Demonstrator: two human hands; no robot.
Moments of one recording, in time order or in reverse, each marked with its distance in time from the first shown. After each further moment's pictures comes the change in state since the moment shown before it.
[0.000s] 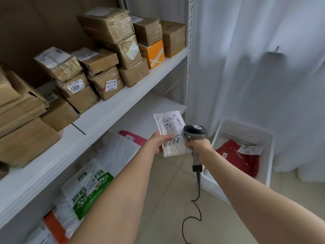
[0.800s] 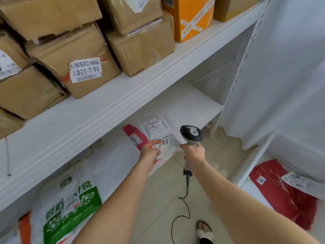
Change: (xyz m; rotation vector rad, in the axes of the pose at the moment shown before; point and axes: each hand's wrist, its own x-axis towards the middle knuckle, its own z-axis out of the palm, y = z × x) left_hand 0.249 -0.047 -0.099 -0.115 0.502 0.038; right_hand 0.252 0.007 0.157 0.024 -0.123 0.063
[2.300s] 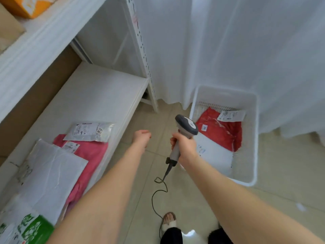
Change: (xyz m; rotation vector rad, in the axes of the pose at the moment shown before) left_hand -0.067 -0.054 0.166 0.547 -0.236 0.026; right_hand -0.061 0.059 -0.173 0.690 0.287 0.091
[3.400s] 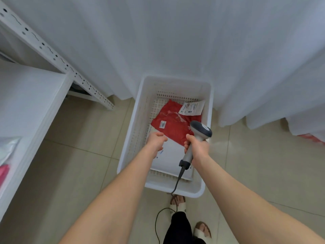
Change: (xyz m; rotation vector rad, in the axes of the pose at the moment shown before) left_hand -0.012 0.022 0.394 0.129 -0.284 -0.087; right_hand 0.219 -0.136 -0.298 -0.044 0.248 0.014
